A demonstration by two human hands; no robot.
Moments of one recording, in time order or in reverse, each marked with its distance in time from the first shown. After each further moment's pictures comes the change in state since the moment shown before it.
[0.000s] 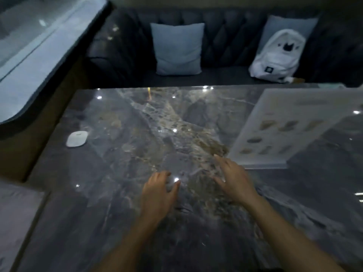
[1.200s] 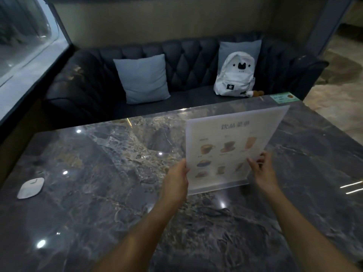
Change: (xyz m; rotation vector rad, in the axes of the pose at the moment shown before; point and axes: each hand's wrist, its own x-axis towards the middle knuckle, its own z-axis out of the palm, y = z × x) left_hand 0.071 0.142 0.068 -0.262 -0.189 0.259; right_hand -0.002 0.156 -0.071 0.866 0.590 0.486
